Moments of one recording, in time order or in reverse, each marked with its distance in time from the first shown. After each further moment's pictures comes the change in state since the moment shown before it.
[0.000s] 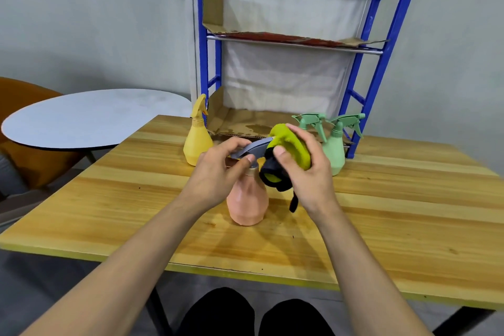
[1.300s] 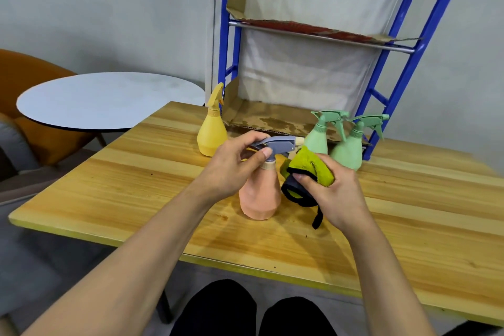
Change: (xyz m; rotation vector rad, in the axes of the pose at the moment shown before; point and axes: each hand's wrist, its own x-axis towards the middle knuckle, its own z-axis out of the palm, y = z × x) left_hand 0.008 -0.022 -0.001 -0.169 -0.087 0.076; right_hand -0.010 0.021 -0.022 -0.271 -0.185 0.000
